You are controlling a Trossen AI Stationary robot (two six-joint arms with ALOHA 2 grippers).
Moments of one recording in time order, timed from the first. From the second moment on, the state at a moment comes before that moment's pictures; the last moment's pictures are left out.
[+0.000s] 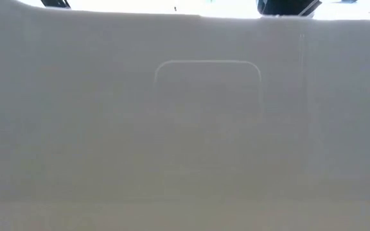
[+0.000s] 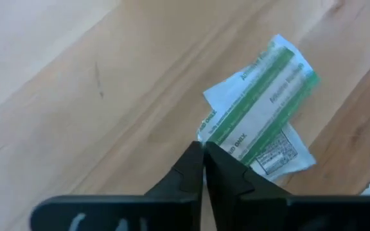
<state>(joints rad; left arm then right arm) 0.14 1.62 0.71 -0.11 -0.18 -0.58 0.58 1.87 1.49 -0.77 0.39 0.71</state>
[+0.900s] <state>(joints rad) -0.43 1.40 0.79 0.08 -0.29 -0.66 0.60 1.72 1.50 -1.01 0.53 0.72</state>
